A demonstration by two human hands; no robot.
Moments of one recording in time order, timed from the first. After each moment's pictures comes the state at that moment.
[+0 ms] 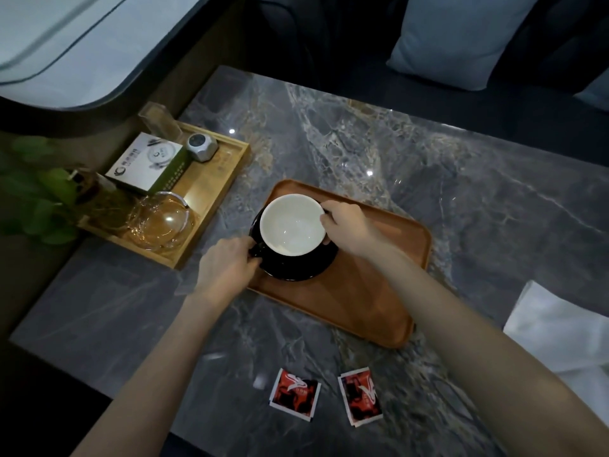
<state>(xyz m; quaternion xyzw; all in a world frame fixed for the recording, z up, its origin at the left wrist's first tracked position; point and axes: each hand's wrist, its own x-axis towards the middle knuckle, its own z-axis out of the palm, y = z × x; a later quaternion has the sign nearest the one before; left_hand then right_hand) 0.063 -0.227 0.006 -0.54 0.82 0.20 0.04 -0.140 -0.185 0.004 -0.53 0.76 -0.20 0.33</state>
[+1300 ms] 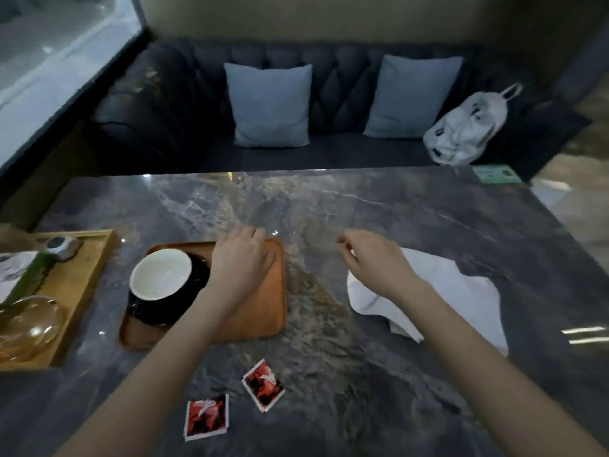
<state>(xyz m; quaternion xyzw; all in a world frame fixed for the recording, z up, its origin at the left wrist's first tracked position) -0.085 -0.097 0.096 -0.19 0.97 0.03 -0.11 -0.215 0.080 0.105 -0.45 0.88 -0.13 0.03</state>
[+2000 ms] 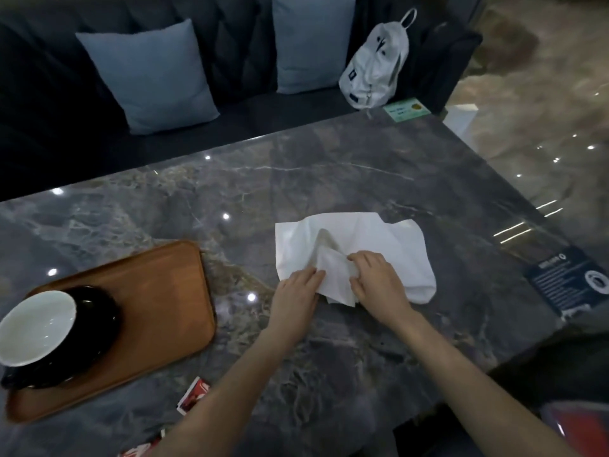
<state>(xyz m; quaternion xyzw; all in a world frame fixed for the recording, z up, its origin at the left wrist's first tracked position) -0.163 0.066 -0.026 0.03 0.98 0.18 -0.04 -0.235 0.225 -0.009 -0.25 0.95 -0.16 0.06</state>
